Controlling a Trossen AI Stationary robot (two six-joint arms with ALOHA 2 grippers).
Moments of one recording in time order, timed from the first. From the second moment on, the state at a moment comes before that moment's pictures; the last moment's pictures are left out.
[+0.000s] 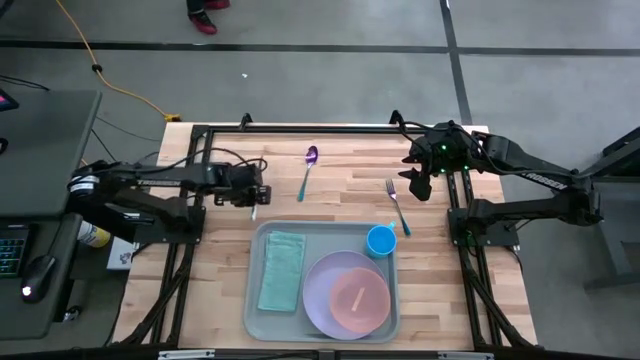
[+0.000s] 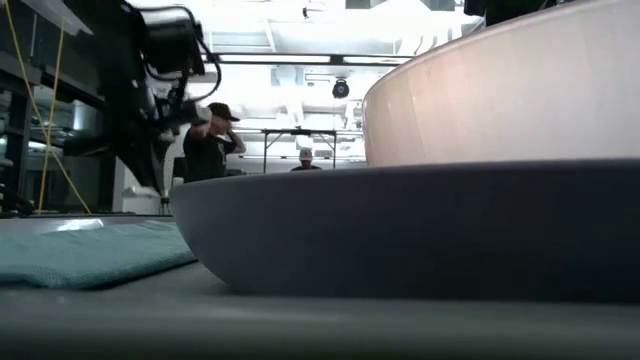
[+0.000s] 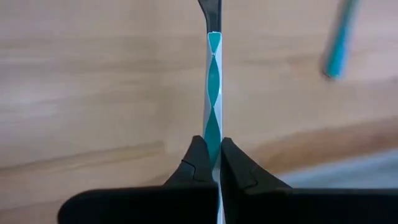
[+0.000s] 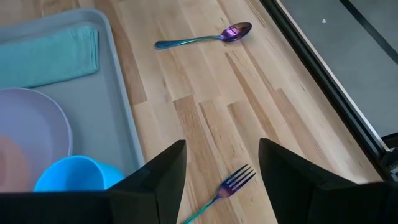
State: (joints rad) left arm 0.26 1.15 0.64 -0.68 -0.07 -1.25; right arm -0.38 0.95 1.05 -0.89 -0.03 0.02
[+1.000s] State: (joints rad) left arm -0.48 1.43 1.06 -1.03 -0.21 -1.76; right arm -0.38 0.95 1.05 -0.87 0.00 0.03
